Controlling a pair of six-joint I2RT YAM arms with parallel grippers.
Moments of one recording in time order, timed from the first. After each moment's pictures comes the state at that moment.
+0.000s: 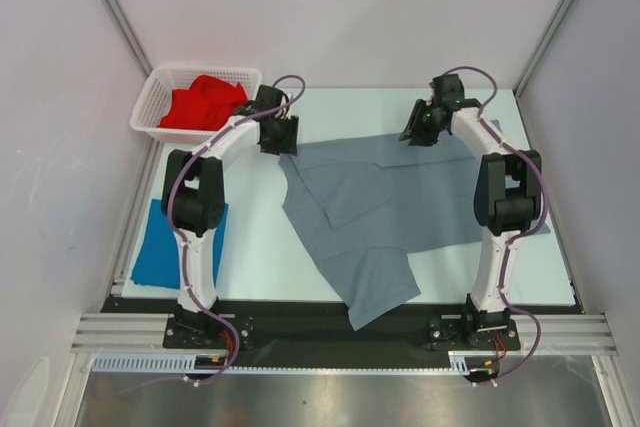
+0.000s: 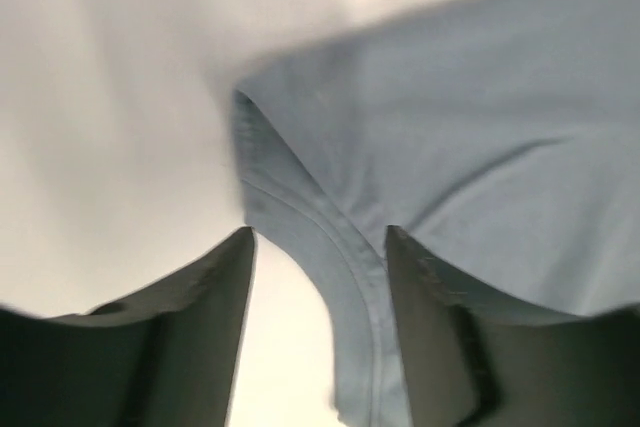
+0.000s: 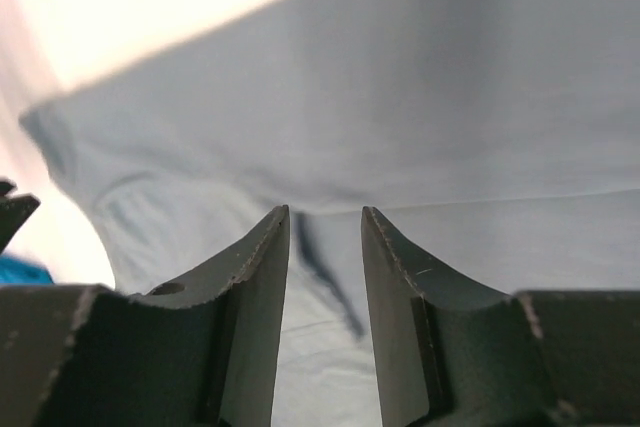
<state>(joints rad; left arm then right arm) -0.30 2.11 1.70 -0.58 0.10 -0.19 0.15 2.08 1.72 -0.57 -0.26 0.47</state>
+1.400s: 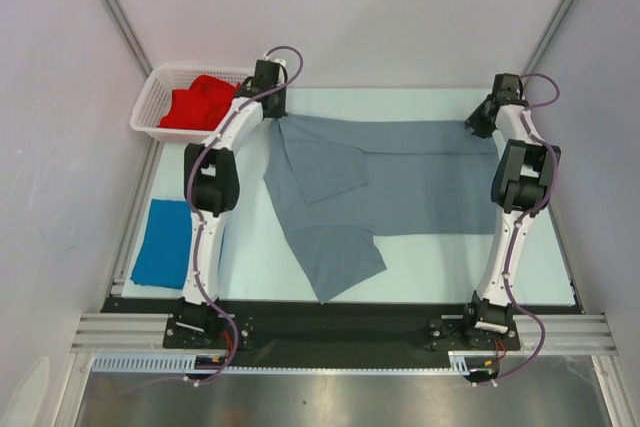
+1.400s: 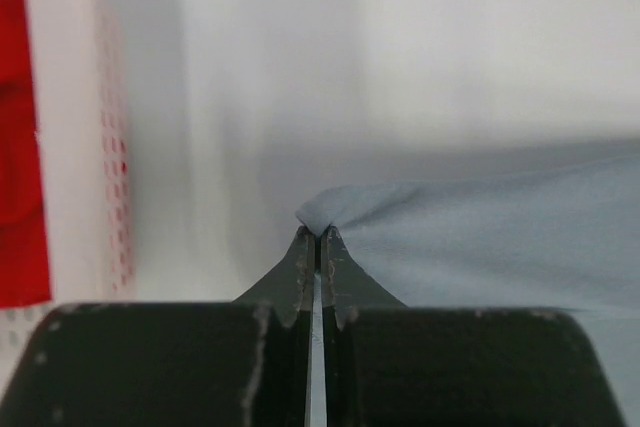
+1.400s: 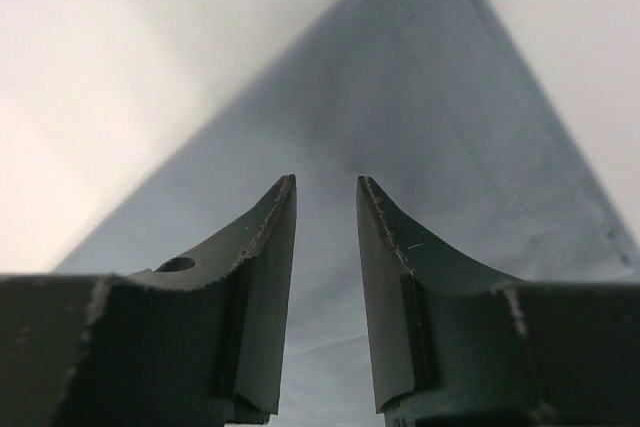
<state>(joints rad) -0.24 2.45 2.23 -0.56 -0.10 -0.10 -0.20 2.40 2.04 -0.52 -0.02 0.56</state>
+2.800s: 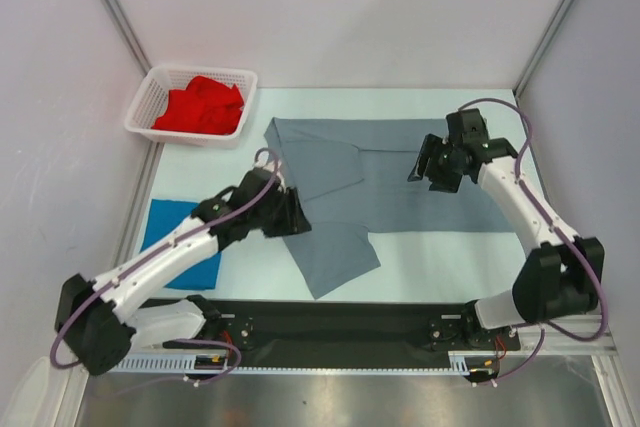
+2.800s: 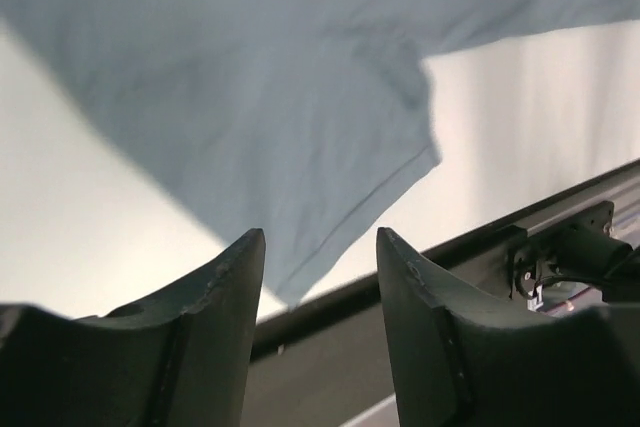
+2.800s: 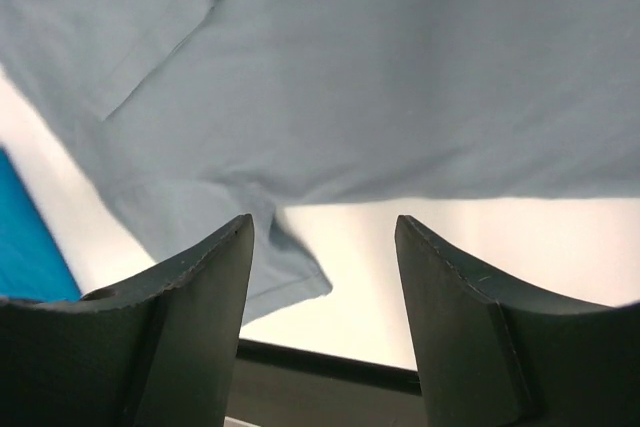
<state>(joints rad) -0.69 1.17 0.91 -0.57 0.06 -0.70 0.18 1.45 1.24 -0.78 -0.15 0.53</state>
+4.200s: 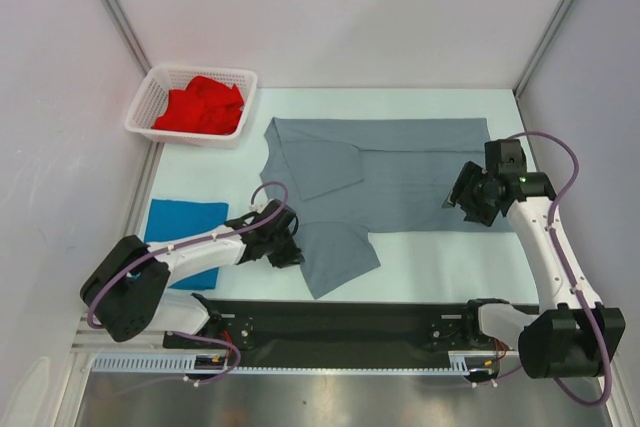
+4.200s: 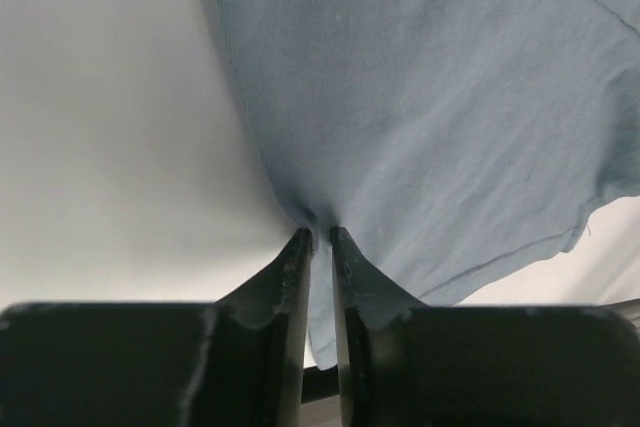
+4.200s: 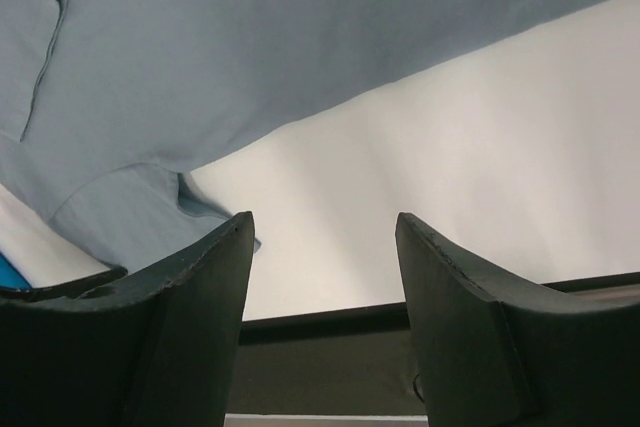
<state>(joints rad) -0.73 1.34 0.57 -0.33 0.00 -1.14 0.03 1.12 1.04 -0.96 -0.07 0.55</state>
